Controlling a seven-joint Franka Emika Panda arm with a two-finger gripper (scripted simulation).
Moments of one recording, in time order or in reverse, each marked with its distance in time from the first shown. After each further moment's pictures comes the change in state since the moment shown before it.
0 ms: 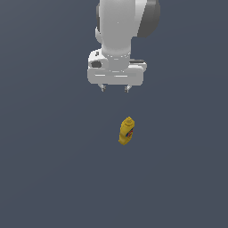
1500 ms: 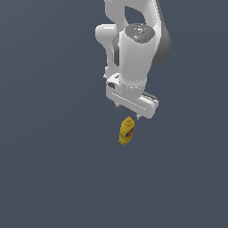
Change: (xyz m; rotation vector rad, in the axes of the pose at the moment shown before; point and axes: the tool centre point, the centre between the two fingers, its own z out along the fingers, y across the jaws) arm 0.065 -0.057 0.060 0.028 0.049 0.578
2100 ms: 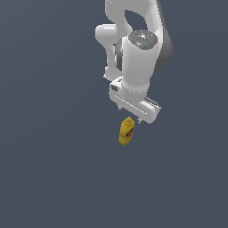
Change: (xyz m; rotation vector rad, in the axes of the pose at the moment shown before) arm 0.001 -0.012 0.011 0.007 0.005 0.090
